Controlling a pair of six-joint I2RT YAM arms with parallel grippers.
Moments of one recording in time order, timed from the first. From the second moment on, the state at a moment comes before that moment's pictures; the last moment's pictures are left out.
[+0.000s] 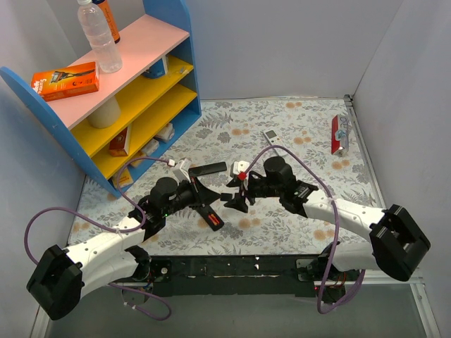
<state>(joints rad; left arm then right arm) -0.69 0.94 0.39 0.26 0.22 -0.85 0.79 1.30 0.69 0.20 -0.66 -0.25</state>
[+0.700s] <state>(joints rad) -0.67 0.92 0.39 0.25 0.22 -0.92 1.01 1.31 0.68 0.23 -0.24 -0.41</state>
